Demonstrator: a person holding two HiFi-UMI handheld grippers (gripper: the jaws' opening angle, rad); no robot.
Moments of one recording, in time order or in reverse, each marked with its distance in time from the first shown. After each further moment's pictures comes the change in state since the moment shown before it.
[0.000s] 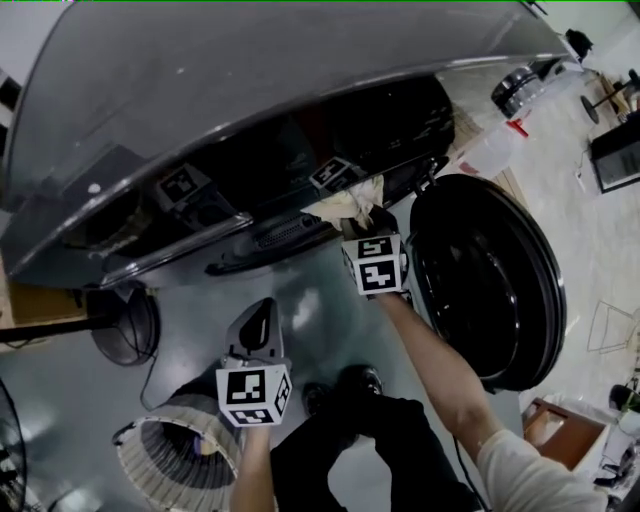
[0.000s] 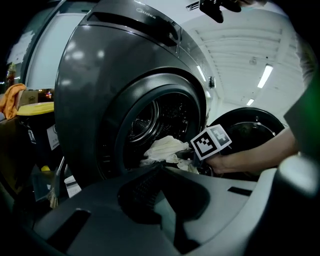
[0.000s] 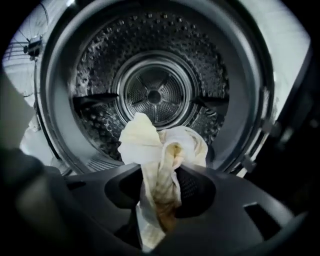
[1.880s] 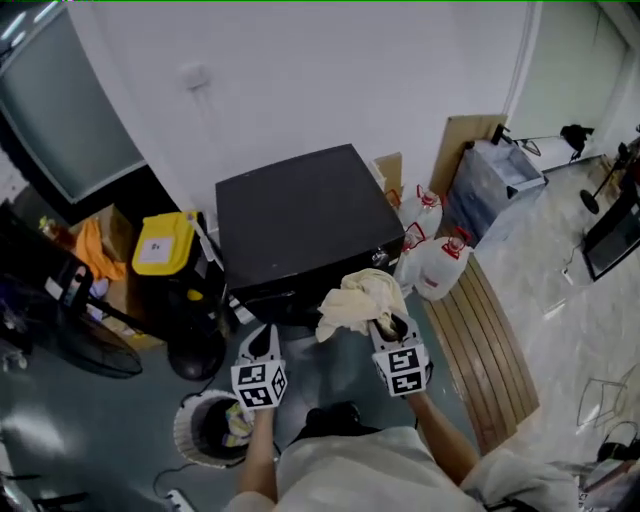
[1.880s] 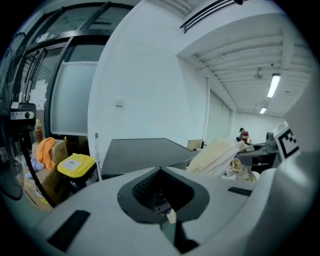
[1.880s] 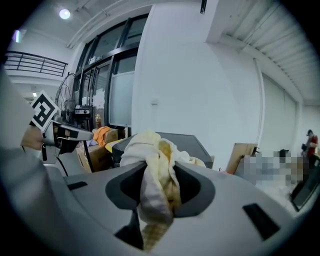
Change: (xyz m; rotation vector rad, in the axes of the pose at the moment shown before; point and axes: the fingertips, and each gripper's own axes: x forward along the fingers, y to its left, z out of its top) left arm -0.314 -0.152 0.366 -0.004 -0.173 0.210; right arm -0.551 -0.050 0.306 -0.091 -0.267 0.148
